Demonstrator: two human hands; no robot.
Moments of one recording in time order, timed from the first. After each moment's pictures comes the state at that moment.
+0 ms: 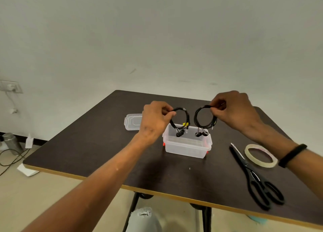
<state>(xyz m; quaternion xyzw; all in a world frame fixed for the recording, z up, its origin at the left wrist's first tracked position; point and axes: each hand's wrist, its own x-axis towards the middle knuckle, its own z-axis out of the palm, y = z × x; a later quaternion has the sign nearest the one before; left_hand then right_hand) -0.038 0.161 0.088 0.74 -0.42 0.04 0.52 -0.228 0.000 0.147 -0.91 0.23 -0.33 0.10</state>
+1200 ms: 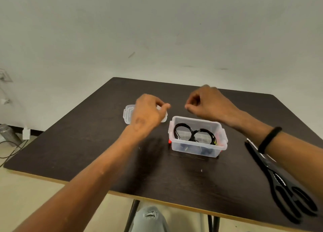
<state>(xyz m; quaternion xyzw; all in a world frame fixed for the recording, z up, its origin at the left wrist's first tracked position) 0.009 0.158 0.070 0.83 -0.40 0.03 0.39 -0.134 0.012 0.120 -0.95 0.22 -0.16 0.14</state>
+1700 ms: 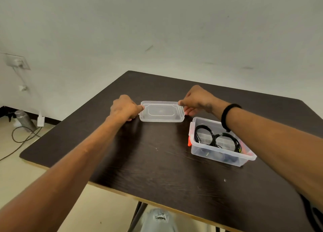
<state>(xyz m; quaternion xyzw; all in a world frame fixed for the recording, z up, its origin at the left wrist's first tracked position) 0.122 0.208 0.041 0.91 -0.16 -0.11 0.36 -0.004 -0.005 0.078 -0.88 0.35 -0.04 0.32</state>
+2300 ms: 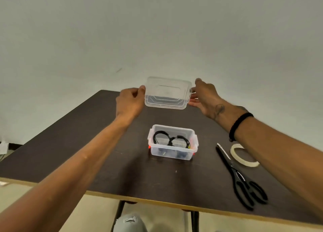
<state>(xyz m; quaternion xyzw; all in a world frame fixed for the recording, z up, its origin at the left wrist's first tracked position) -0.005 0.156 0.117 0.74 -0.28 -0.02 0.61 -0.154 -0.008 0.169 -0.63 0.37 -0.35 0.59</state>
